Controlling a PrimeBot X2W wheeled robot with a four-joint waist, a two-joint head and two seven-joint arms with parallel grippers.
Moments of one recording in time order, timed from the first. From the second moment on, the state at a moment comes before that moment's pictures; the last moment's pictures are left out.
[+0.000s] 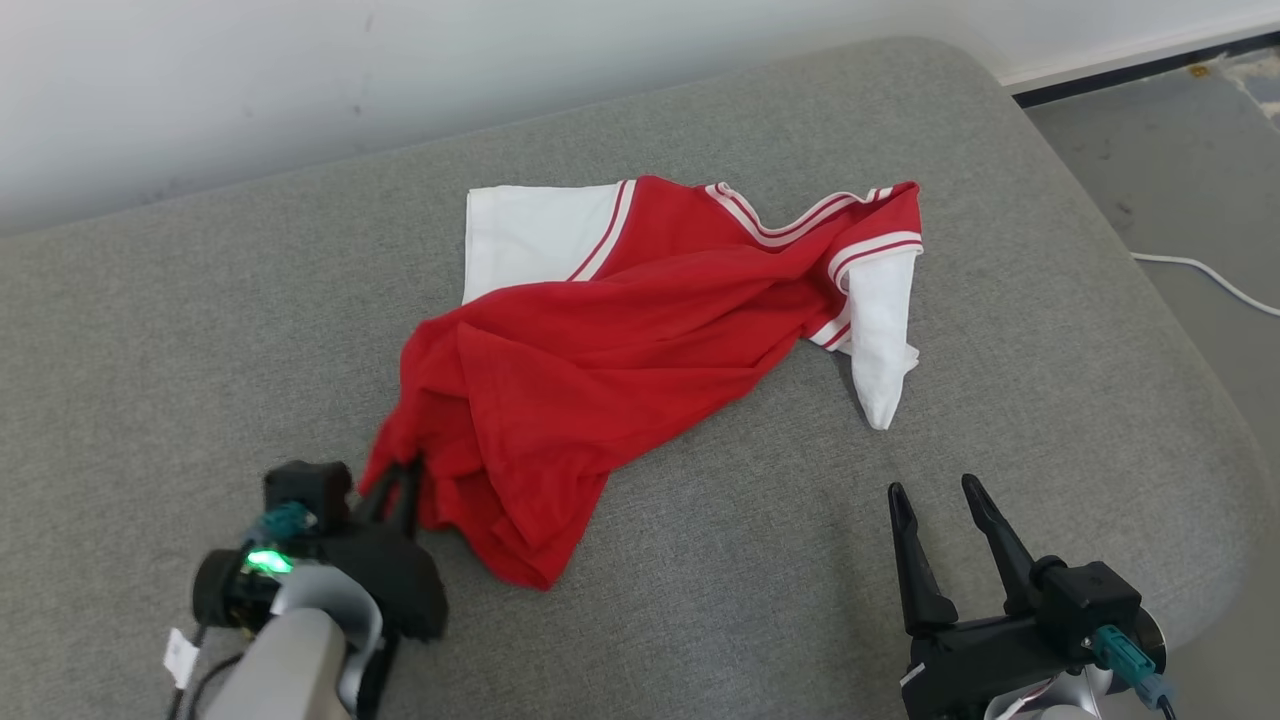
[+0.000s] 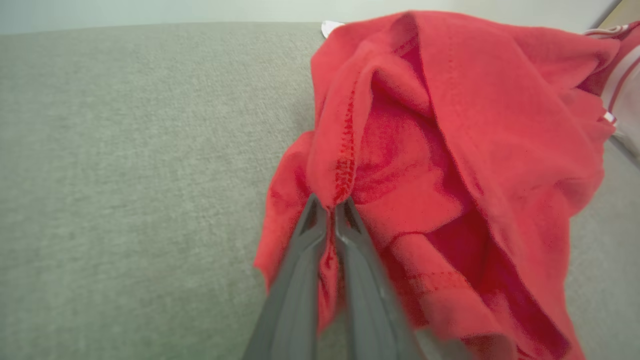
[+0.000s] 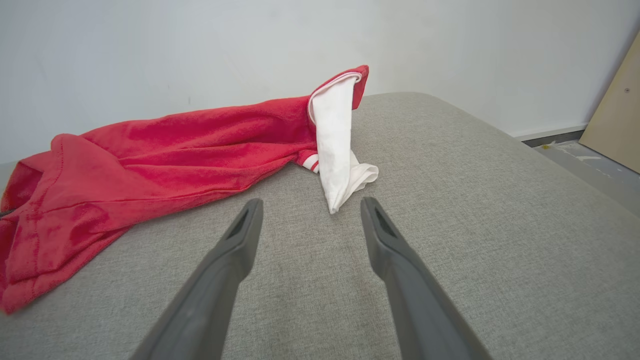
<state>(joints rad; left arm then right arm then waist) -0.54 0.12 -0.29 0.84 -0.36 -0.09 -0.21 -0.14 -0.05 0.11 0.31 0.18 0.13 -0.26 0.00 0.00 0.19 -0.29</state>
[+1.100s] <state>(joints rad) -0.68 0.21 -0.22 0.74 -0.37 0.02 -0.22 -0.18 -0.05 0.13 0.31 0.17 0.13 -0.26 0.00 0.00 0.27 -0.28</state>
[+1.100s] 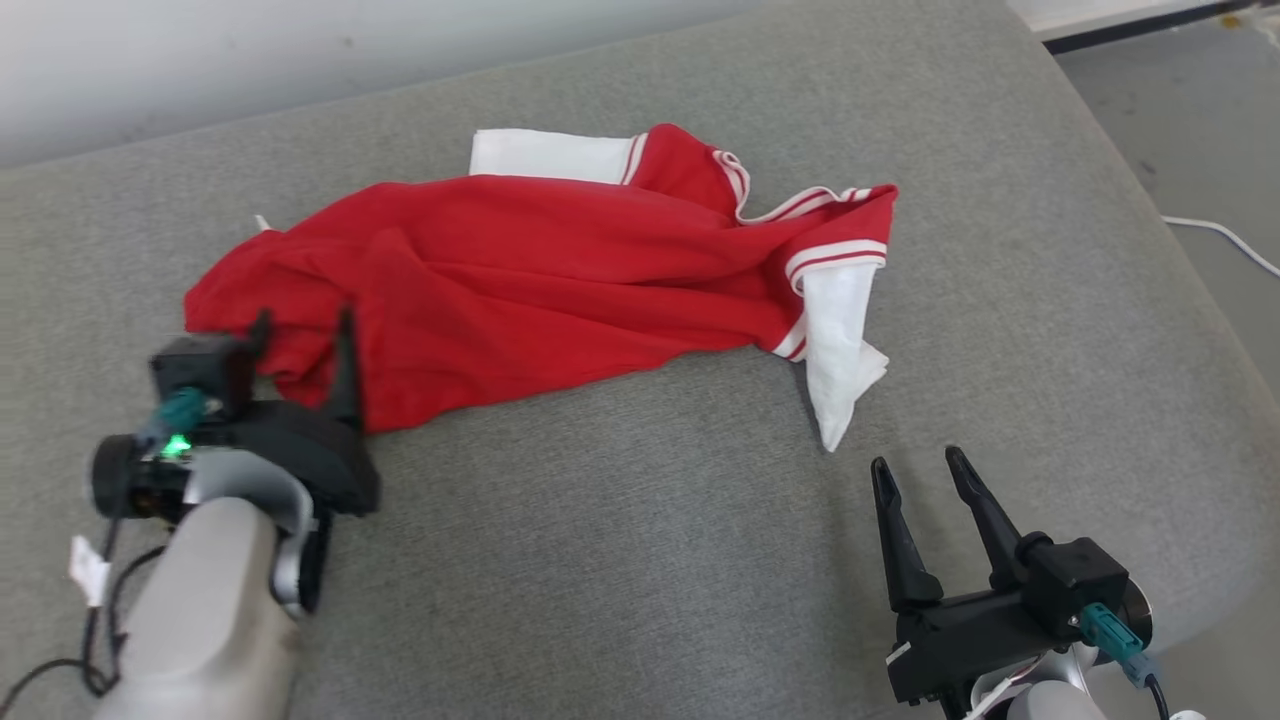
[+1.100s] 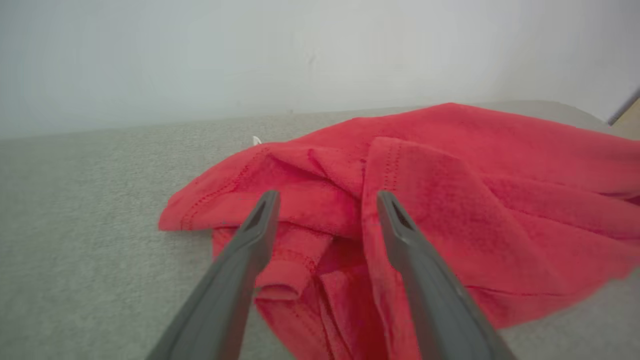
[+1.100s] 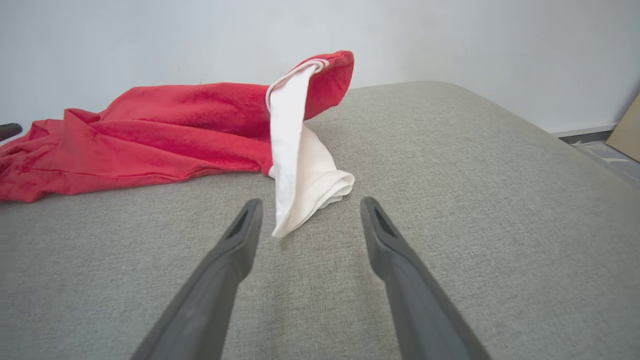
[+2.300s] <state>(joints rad) -0.73 0.22 -0.38 0.71 -0.34 -0.05 0.10 -0.20 -0.05 0.17 0.32 0.23 0.13 -0.26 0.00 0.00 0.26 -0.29</state>
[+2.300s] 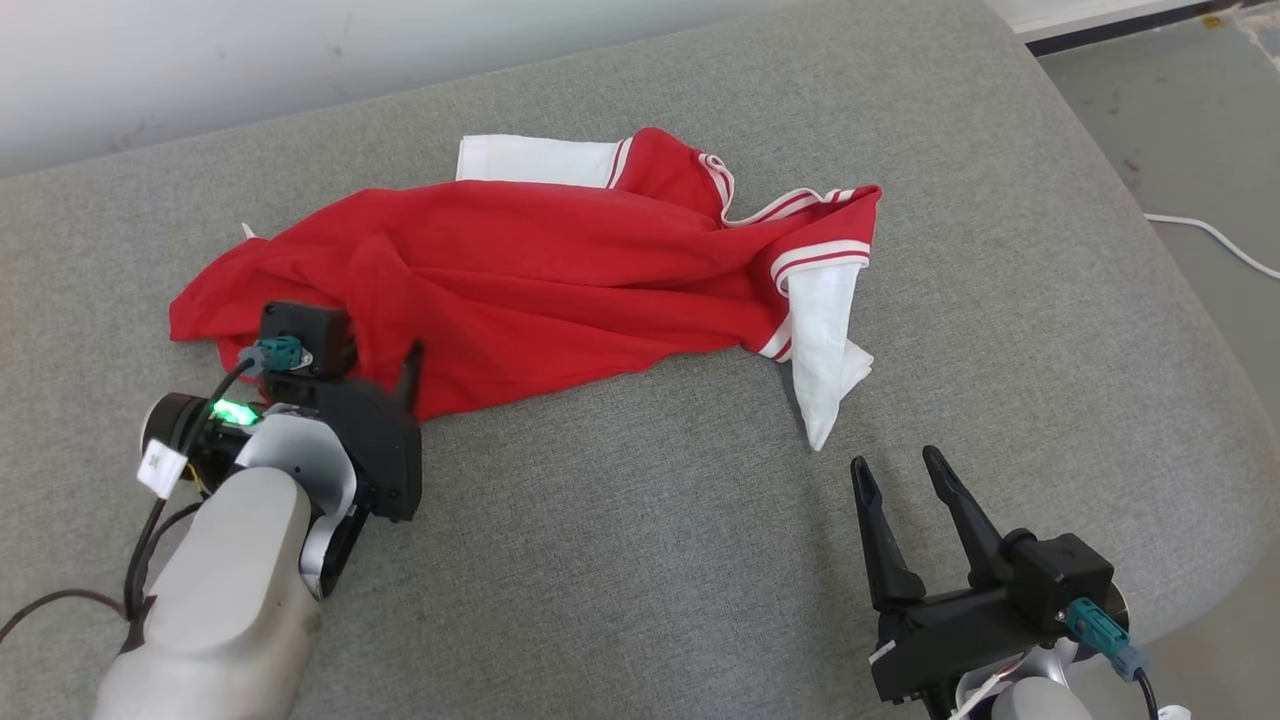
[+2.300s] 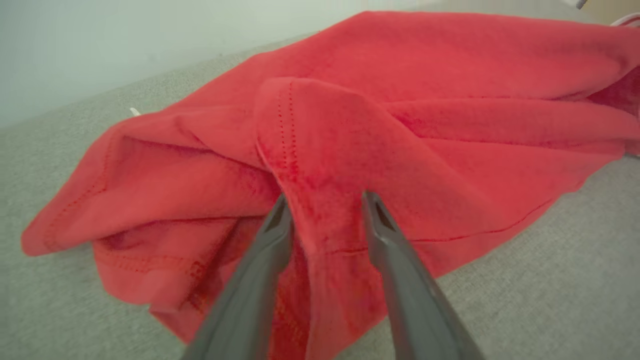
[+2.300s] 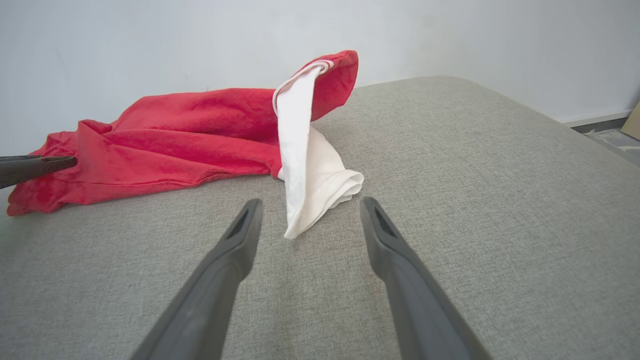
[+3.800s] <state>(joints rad) -0.13 0.17 -0.15 0.26 -0.48 0.07 -0.26 -0.14 -0.05 0.05 0.31 0.19 0.13 -0.25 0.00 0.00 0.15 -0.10</state>
